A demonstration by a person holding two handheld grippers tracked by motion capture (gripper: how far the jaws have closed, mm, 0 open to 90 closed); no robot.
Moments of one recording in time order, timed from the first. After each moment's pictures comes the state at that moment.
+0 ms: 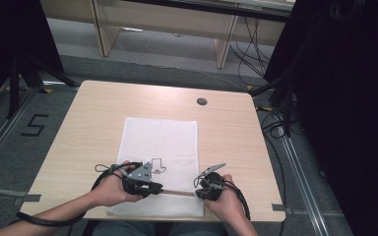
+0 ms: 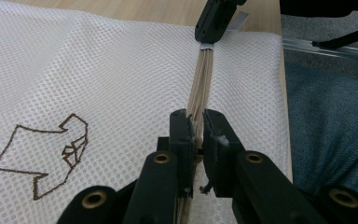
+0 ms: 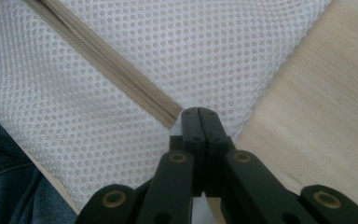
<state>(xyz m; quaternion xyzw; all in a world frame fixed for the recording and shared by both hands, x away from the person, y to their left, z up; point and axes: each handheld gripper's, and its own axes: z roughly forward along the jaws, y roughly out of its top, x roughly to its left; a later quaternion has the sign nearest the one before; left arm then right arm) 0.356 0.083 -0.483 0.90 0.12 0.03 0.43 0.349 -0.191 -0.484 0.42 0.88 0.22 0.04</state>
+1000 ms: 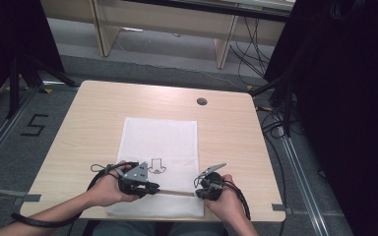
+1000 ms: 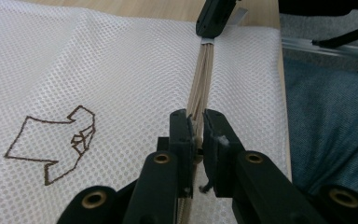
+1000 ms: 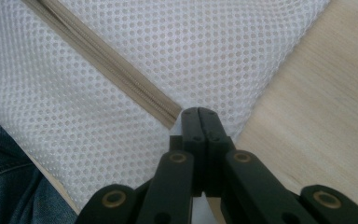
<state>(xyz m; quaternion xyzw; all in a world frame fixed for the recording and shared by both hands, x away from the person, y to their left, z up) 0.355 0.094 -0.482 0.89 0.12 0.03 0.43 0.350 -0.192 -0.485 0.41 0.88 0.23 0.04</state>
